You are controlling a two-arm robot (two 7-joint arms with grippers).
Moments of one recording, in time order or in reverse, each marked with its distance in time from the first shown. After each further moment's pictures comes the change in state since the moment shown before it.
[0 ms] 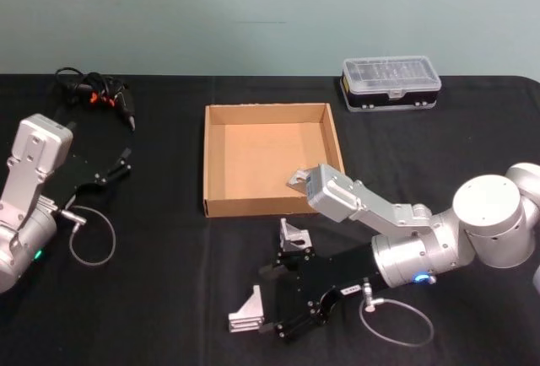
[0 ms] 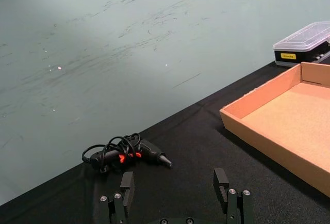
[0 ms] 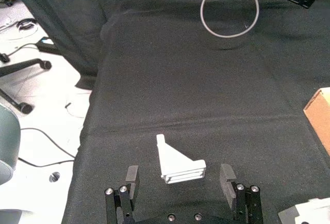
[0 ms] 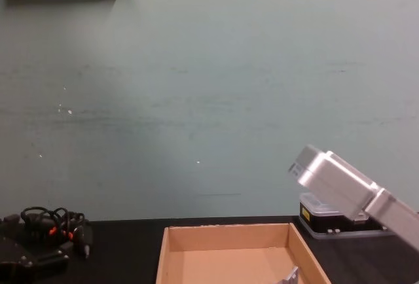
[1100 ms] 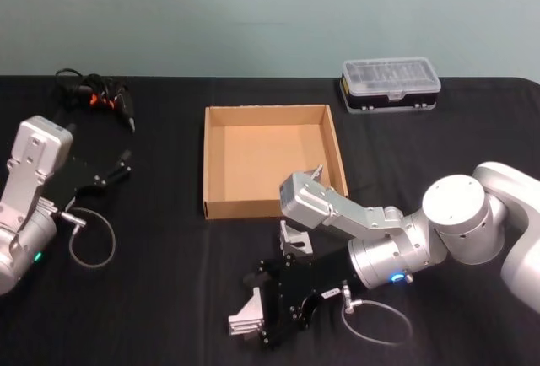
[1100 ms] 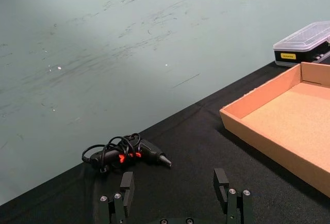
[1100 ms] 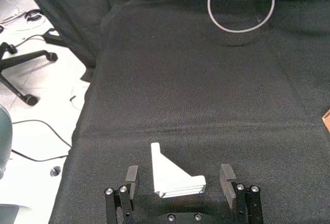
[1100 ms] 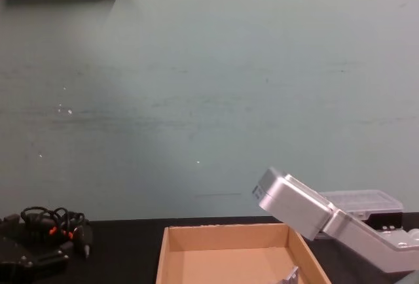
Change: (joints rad) left arm 0.000 0.000 0.000 0.000 0.000 0.000 0.000; right arm 0.070 -0.074 -0.081 0.114 -0.009 -0.031 0.014
